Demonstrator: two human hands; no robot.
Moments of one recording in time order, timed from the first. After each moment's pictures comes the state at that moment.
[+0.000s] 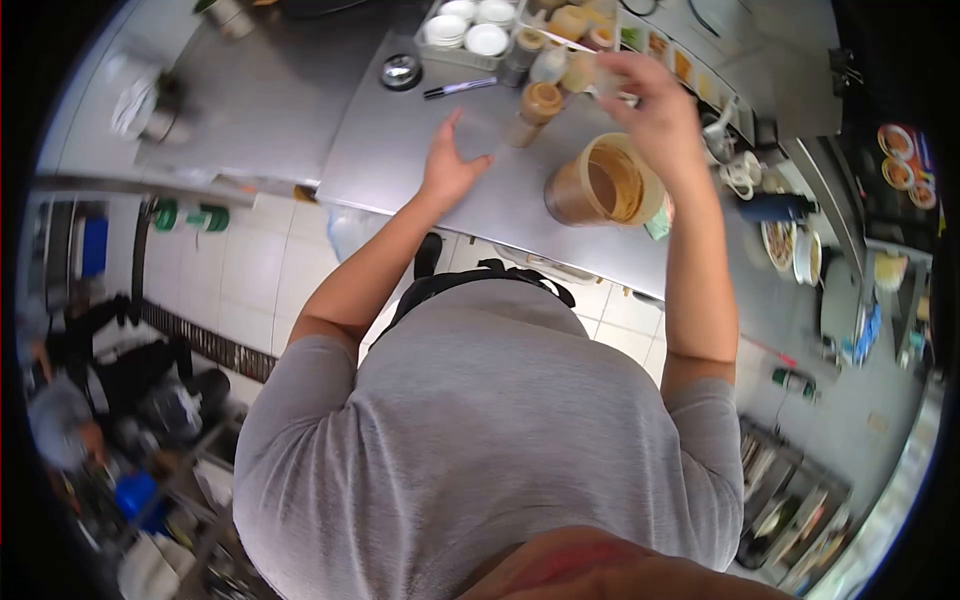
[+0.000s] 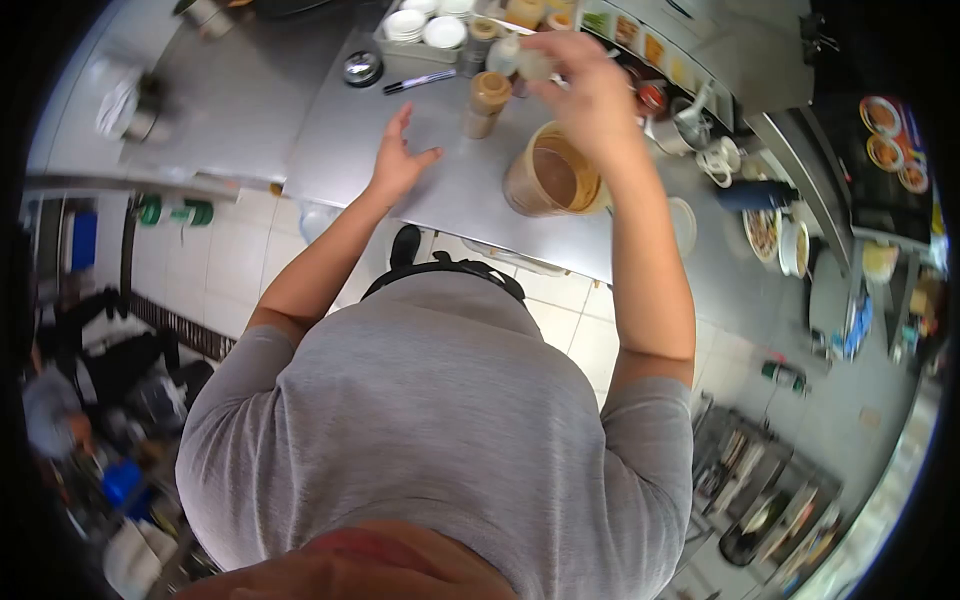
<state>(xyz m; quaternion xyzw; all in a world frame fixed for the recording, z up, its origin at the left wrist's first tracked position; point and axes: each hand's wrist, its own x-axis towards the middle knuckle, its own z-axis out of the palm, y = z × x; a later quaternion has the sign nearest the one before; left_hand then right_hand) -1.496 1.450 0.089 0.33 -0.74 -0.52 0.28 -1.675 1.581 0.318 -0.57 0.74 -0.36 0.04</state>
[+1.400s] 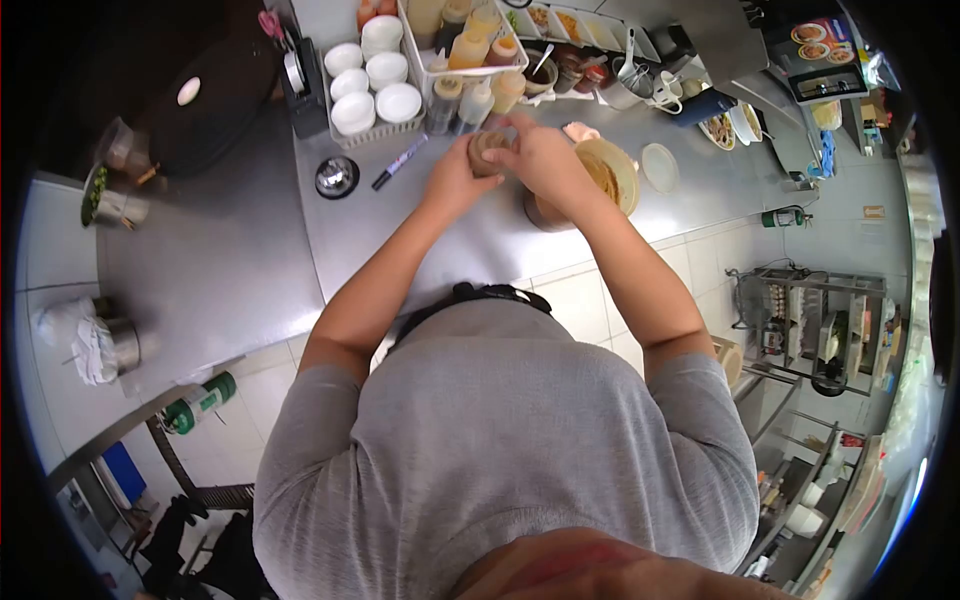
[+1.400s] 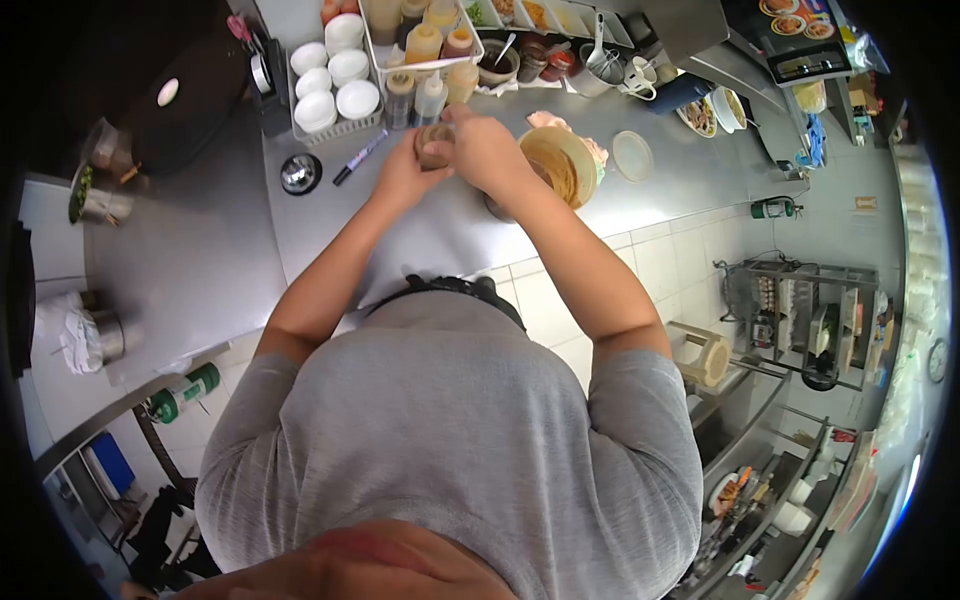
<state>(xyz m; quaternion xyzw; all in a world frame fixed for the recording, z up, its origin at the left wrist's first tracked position) -1.578 1.382 0.131 0.07 -0.84 -0.54 0.09 -1.638 1.510 0.246 -0.33 0.90 -0.26 0.10</state>
